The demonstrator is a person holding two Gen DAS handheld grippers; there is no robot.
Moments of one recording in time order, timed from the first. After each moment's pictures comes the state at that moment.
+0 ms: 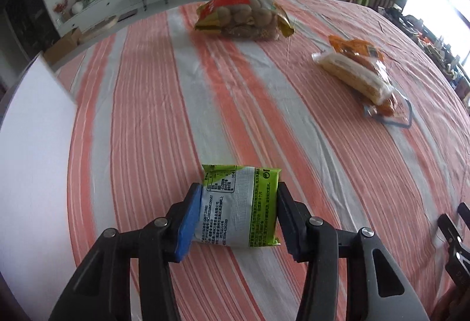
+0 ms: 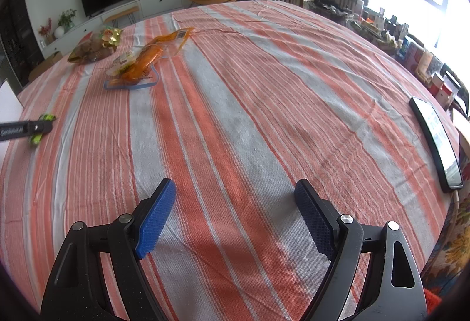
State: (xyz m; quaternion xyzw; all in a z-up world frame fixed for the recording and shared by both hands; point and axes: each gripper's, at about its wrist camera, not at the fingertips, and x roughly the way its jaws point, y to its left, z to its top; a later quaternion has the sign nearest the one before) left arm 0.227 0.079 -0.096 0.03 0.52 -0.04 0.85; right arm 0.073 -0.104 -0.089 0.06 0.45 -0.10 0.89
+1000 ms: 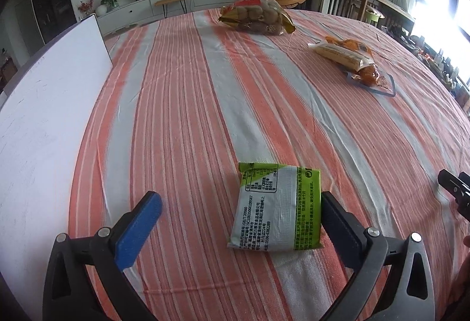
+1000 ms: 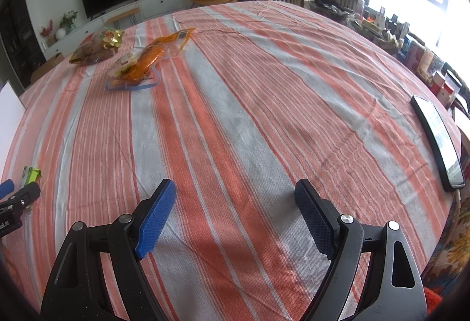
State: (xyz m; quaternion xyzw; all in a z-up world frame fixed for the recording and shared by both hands) left arm 0.150 0.087 -0.110 0.01 0.46 -0.01 0.89; right arm 0.072 -0.105 -0.089 0.06 0.45 -0.09 0.89
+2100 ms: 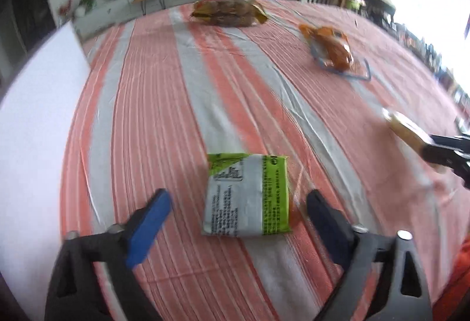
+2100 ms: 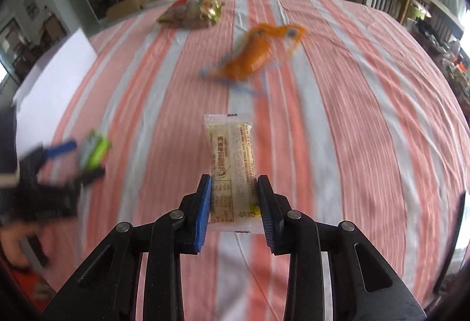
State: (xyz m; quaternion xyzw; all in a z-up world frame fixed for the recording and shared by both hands) left arm 0.144 0.066 -0.103 0.04 0.47 -0.07 0.88; right arm 0.125 -0.056 -0.061 -0.01 0.52 0.13 0.84
